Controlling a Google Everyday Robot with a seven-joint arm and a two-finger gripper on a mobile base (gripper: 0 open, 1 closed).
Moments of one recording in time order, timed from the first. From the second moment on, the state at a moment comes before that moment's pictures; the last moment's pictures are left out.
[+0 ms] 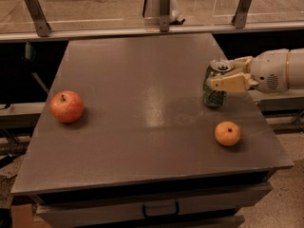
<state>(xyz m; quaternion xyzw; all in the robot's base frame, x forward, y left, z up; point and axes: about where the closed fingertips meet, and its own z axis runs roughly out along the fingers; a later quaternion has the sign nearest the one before) 0.557 -0.180 0.910 -0.42 0.74 0.23 0.47</state>
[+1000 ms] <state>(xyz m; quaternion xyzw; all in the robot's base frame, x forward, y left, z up) 0.521 -0.198 0.906 -0.46 0.74 0.23 0.43</state>
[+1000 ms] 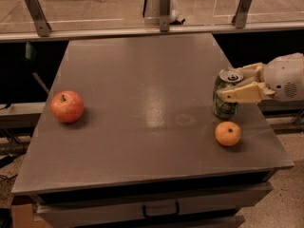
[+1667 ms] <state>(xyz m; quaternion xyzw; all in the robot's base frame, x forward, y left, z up) 0.505 -0.201 0.896 -0.47 0.74 0.24 0.41</state>
